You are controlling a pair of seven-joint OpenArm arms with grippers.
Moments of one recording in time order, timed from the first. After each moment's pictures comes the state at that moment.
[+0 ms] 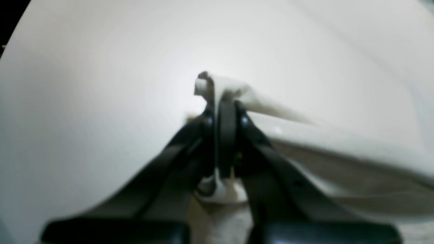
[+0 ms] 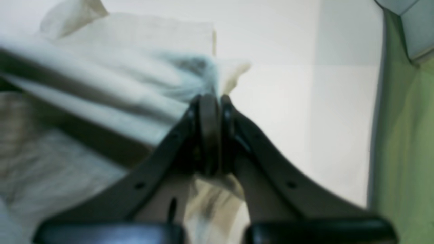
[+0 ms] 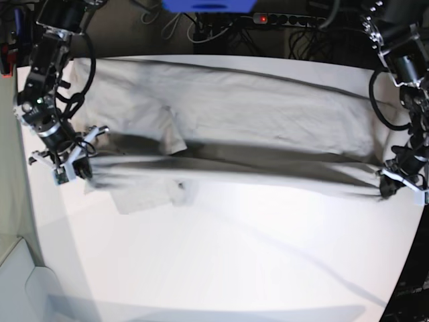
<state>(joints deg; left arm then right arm) -11.3 -24.2 -29.1 62.4 -26.6 -33.8 32.0 -5.4 7.3 24.7 97.8 1.2 40.3 -29.8</state>
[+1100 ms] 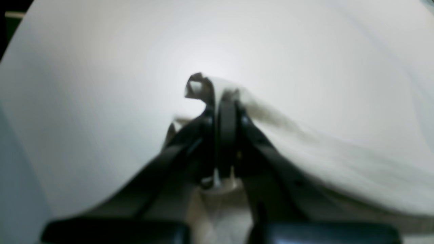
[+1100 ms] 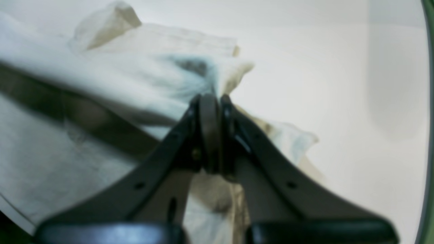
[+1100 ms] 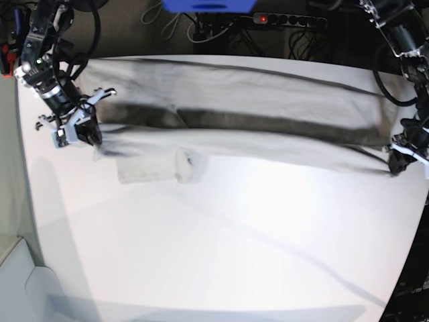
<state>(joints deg) -0.4 -22.7 -36.6 74.2 -33.2 -33.8 38.3 -18.7 7.3 24.7 104.3 11.4 40.1 -28.9</state>
